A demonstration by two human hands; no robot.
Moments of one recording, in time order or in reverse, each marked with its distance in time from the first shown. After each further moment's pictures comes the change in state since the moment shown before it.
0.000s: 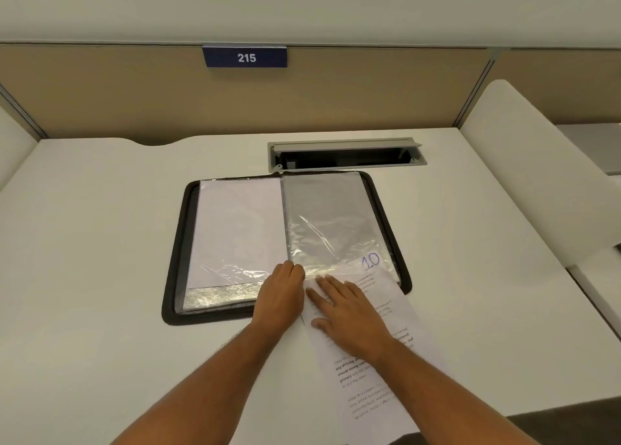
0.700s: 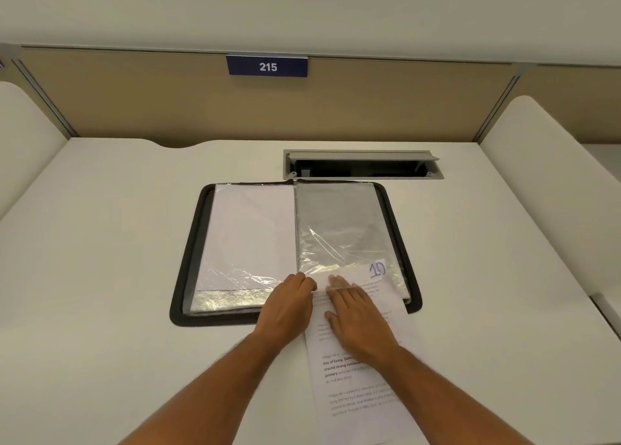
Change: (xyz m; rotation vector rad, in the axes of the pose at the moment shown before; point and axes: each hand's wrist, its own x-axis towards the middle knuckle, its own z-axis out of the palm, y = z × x) left_hand -0.005 0.000 -0.002 -0.042 0.029 0.083; right_hand 0.011 0.011 -0.001 0.178 0.019 0.059
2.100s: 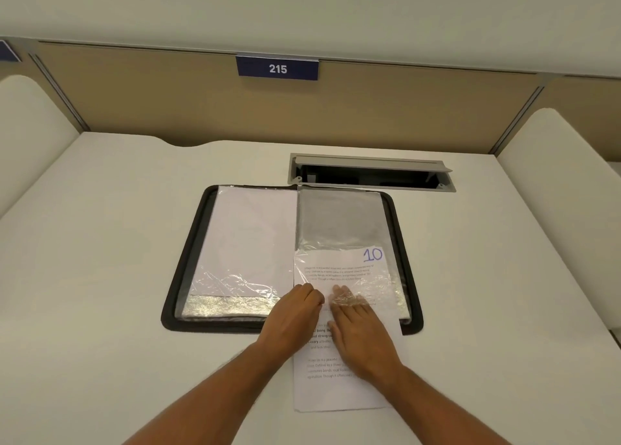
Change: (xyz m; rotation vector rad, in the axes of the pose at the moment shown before) left_hand 0.013 0.019 0.009 -0.009 -0.003 0.015; right_hand 0.003 0.027 0.006 -0.004 0.033 -0.037
